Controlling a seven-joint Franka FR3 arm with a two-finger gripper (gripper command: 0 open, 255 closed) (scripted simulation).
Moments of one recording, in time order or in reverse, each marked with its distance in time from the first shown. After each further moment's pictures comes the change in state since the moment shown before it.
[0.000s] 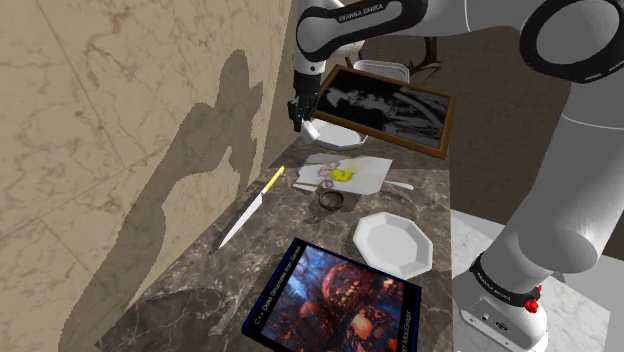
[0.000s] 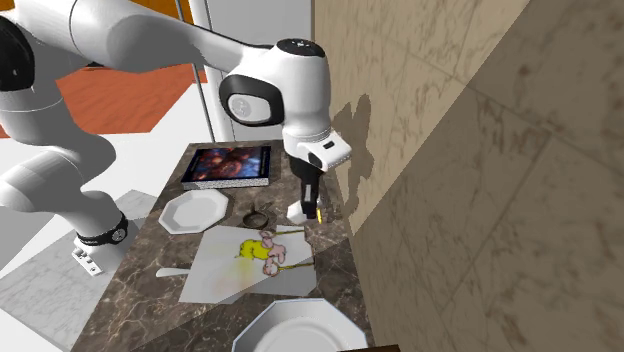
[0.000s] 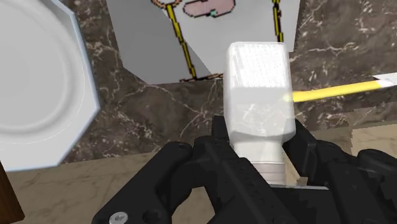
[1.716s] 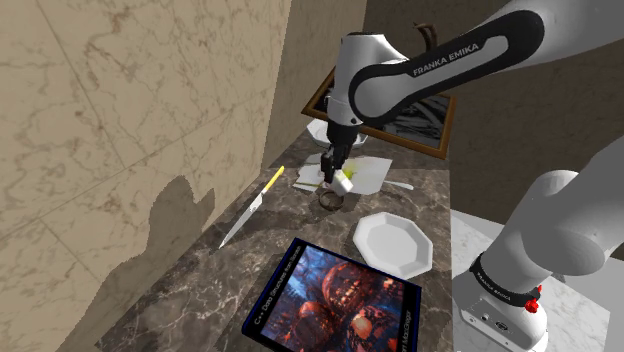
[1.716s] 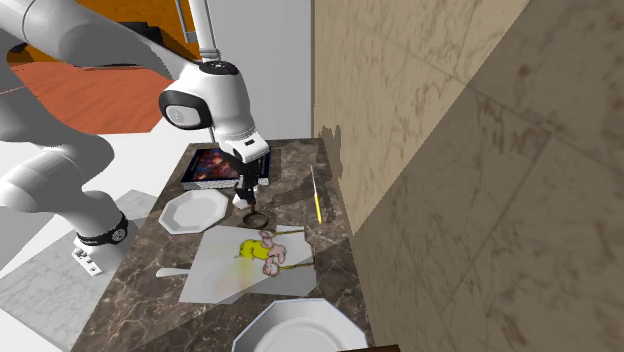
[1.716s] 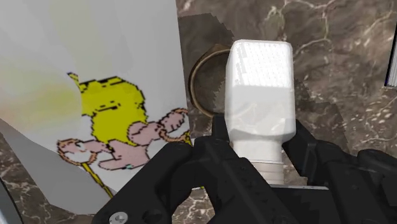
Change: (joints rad) arm 0.078 -0.468 0.081 -0.710 0.082 0.254 0.096
